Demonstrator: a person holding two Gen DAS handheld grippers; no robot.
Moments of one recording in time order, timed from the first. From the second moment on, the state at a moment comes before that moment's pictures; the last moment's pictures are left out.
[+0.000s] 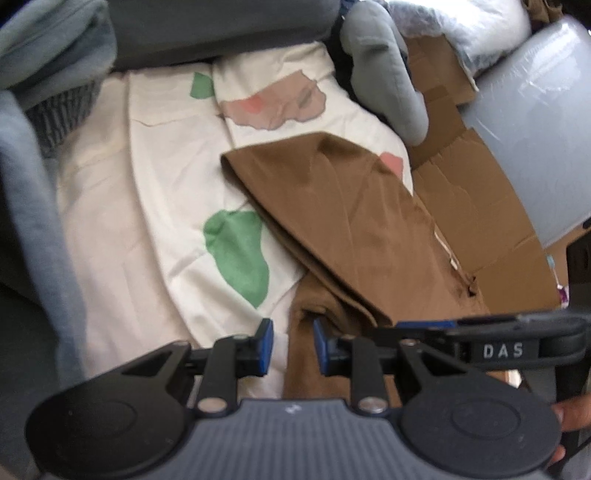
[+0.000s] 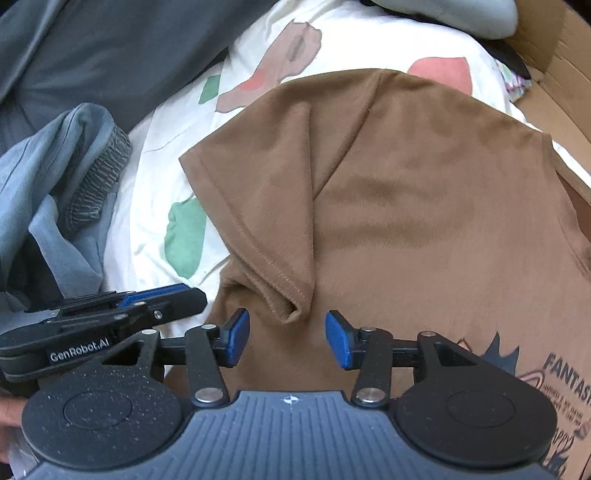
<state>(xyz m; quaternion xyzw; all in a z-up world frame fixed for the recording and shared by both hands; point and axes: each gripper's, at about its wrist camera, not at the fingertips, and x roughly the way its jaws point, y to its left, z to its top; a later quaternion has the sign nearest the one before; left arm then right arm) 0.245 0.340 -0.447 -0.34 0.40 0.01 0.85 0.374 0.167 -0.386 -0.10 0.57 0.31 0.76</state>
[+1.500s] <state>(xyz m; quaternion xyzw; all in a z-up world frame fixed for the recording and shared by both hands) 0.267 0.340 -0.419 -0.26 0.42 0.02 0.87 0.395 0.137 -0.403 -0.09 0.63 0.27 0.72</state>
